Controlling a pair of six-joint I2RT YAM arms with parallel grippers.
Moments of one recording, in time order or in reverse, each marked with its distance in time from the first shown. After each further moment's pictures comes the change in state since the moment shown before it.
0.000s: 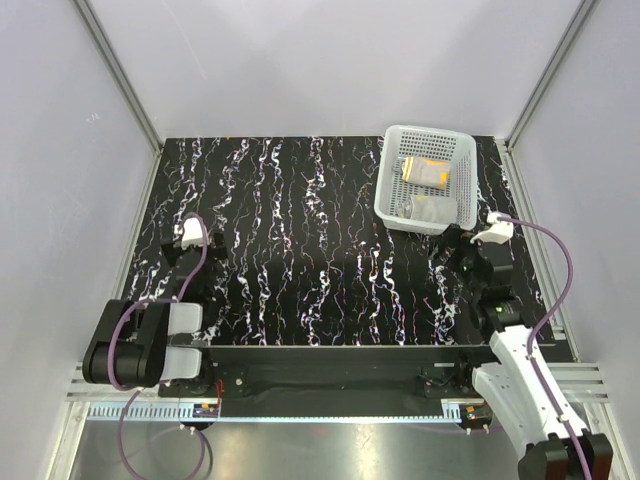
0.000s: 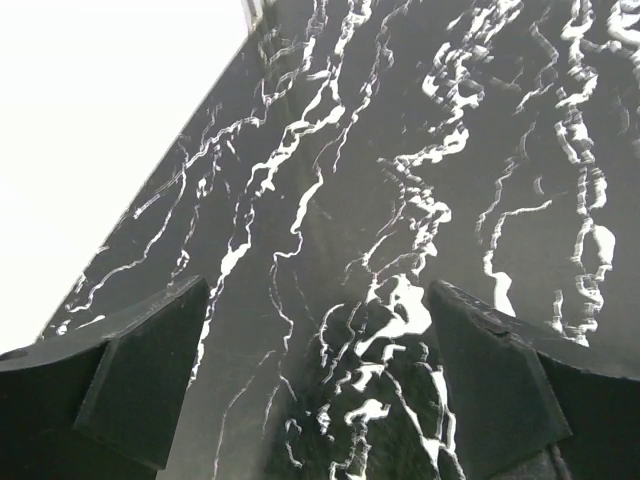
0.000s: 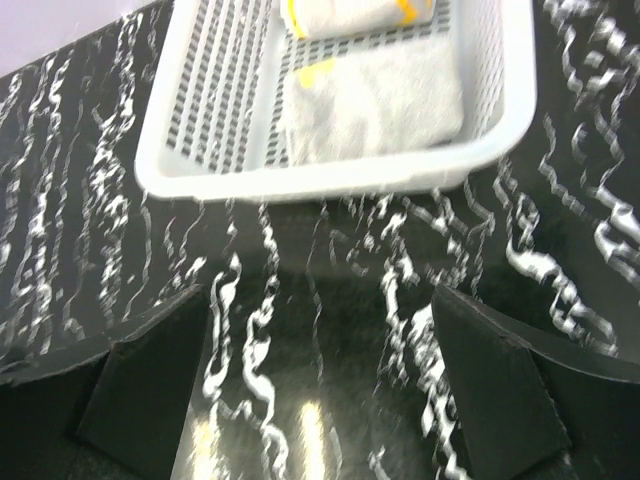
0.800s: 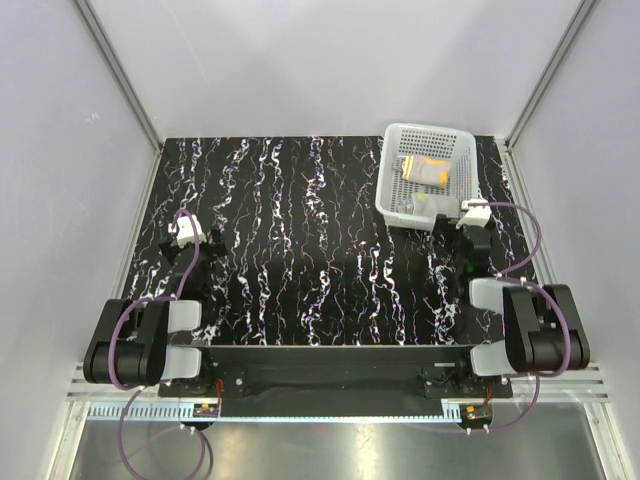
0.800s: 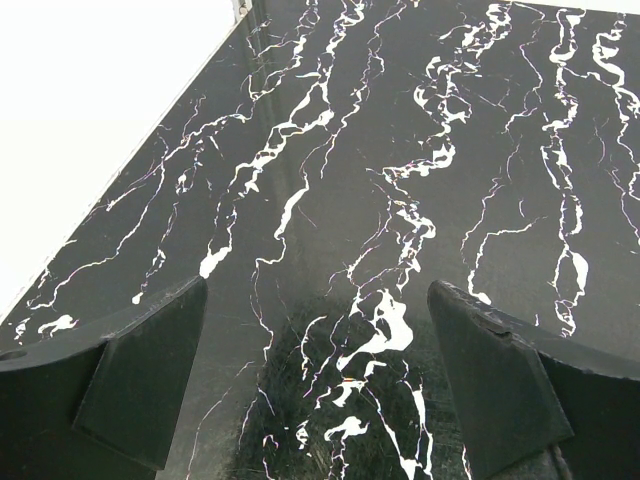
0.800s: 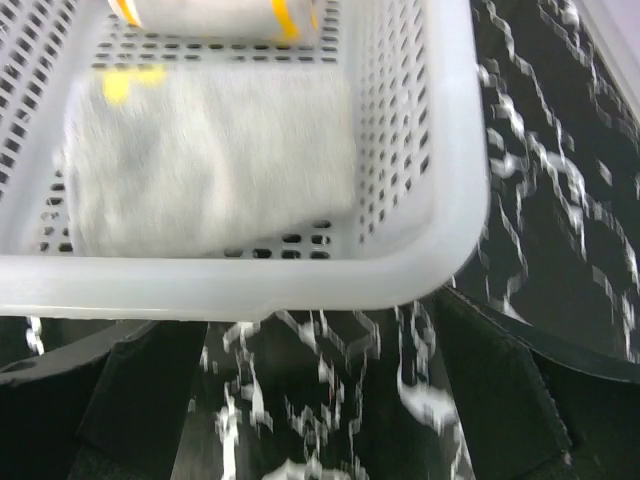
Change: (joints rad) left arm 0.055 0.017 0.044 -0.053 0.051 -0.109; right arm -0.066 0.728 -0.118 0.858 0.139 -0.353
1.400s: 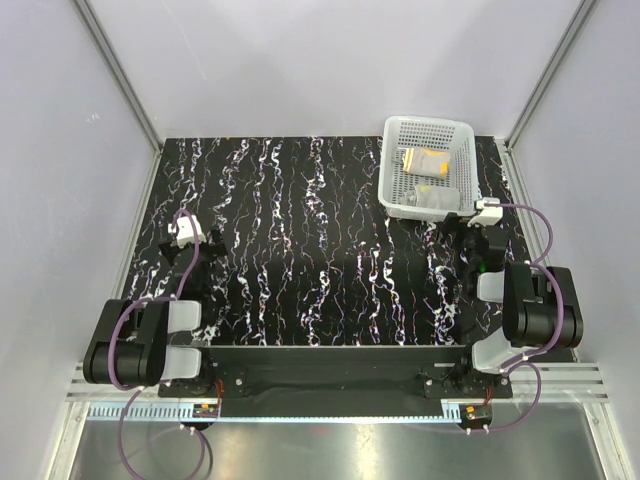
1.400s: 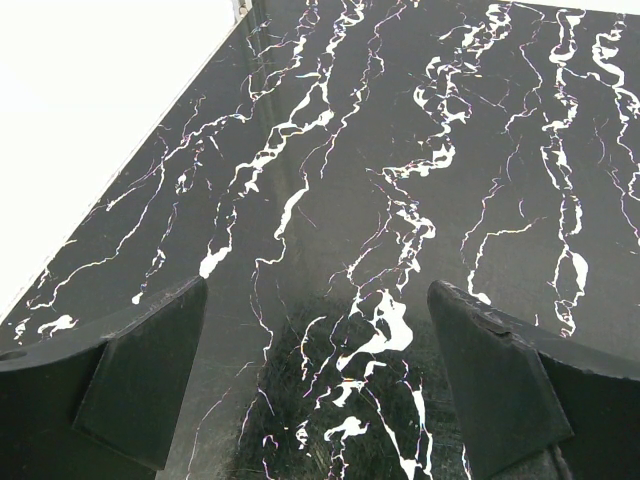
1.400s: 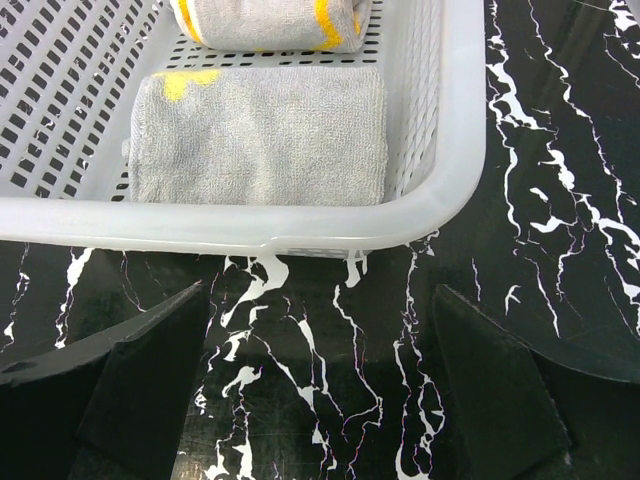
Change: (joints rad) left arm 0.000 0.000 0.000 0.000 0.000 -0.001; right arm -0.194 0.181 0.058 0.207 -0.360 0.028
